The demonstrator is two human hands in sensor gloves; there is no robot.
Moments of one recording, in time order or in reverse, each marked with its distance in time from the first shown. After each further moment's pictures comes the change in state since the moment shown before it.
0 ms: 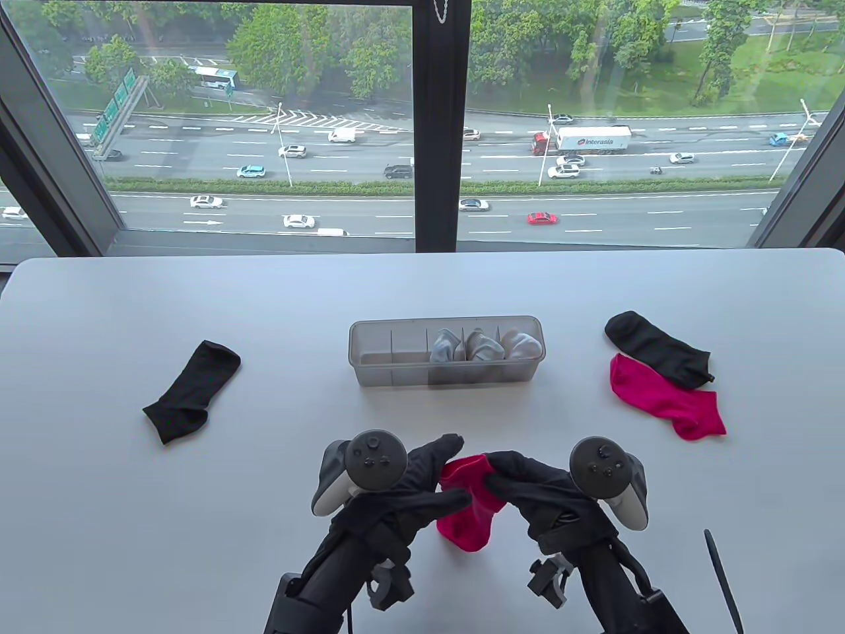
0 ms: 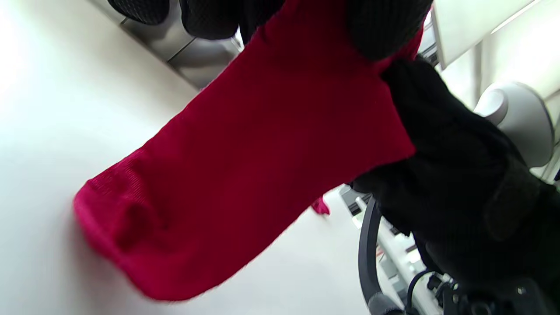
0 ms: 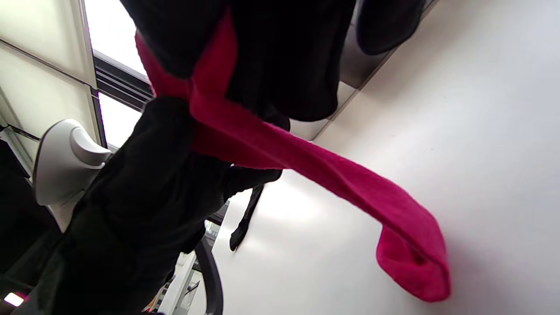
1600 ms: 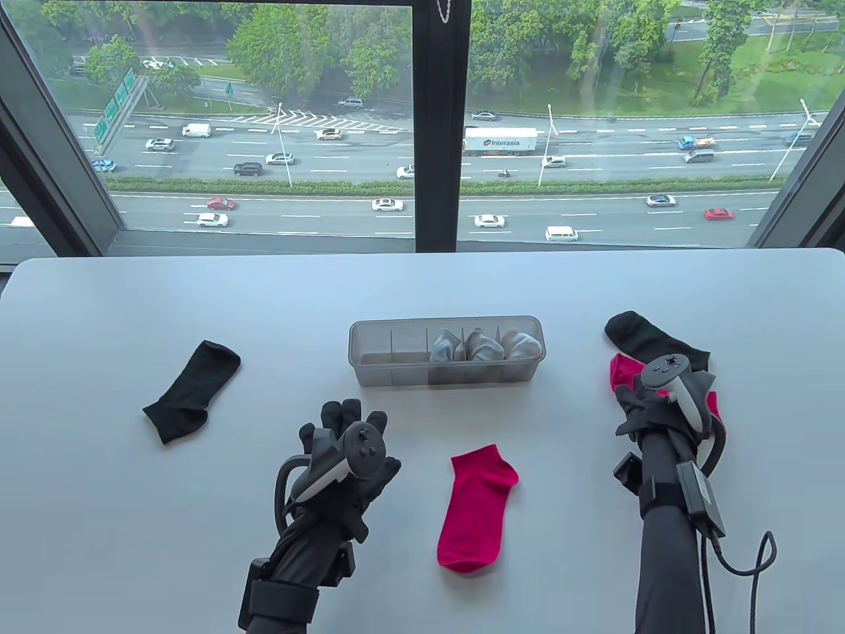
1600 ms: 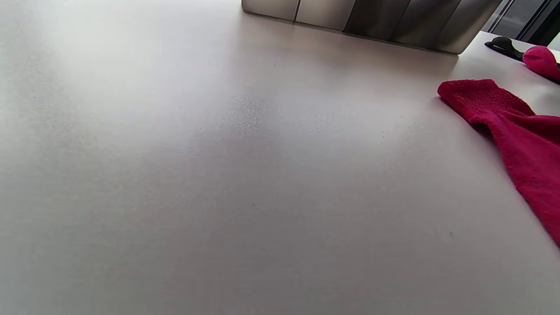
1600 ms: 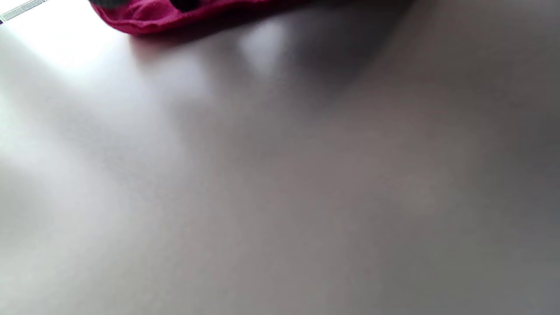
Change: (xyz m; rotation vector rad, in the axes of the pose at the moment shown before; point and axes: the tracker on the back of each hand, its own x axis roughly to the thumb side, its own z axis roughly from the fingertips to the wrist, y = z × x) left_hand -0.067 0.024 0.003 -0.198 0.557 -0.642; right_hand -0.148 -0.168 -0.022 -0.313 1.154 0.407
